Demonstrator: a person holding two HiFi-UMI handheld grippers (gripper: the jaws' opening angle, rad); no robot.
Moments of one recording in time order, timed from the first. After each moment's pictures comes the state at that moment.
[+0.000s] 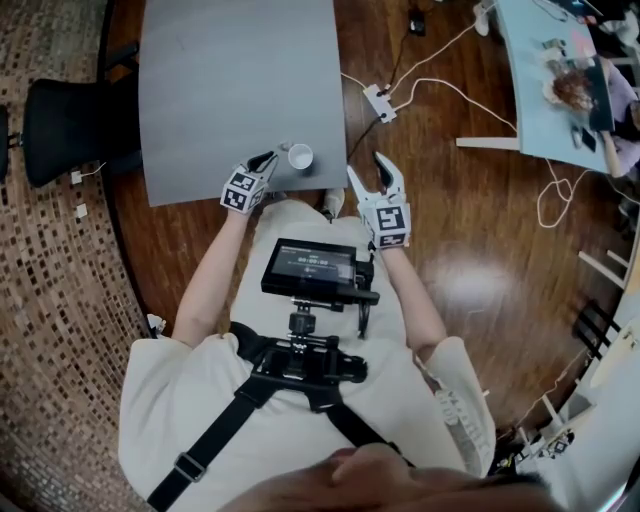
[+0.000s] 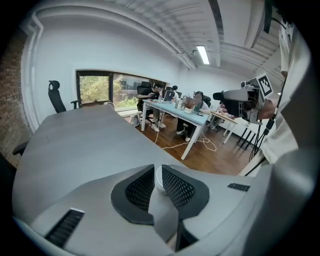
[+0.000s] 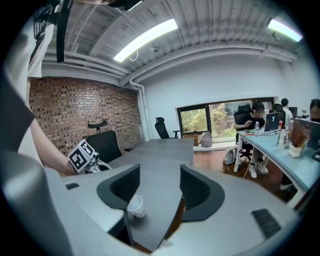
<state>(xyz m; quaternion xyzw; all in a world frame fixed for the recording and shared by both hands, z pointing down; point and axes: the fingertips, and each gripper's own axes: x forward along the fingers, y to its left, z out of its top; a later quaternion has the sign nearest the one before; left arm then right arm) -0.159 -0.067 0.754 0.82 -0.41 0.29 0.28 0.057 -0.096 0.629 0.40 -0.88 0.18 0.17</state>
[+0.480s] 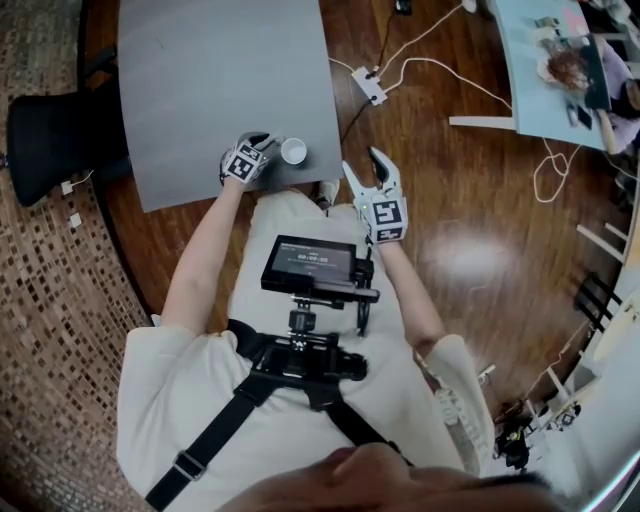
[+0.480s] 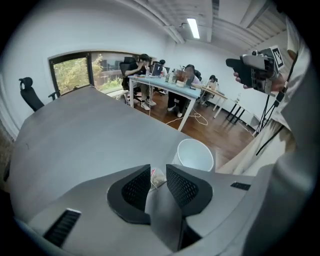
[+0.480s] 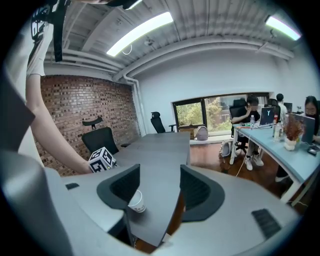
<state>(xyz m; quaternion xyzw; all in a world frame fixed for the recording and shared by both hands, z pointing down) -0.167 -0.095 0.857 0.80 -0.31 0.42 0.28 0.059 -0.094 0.645 0.42 -0.87 0.21 0.19</state>
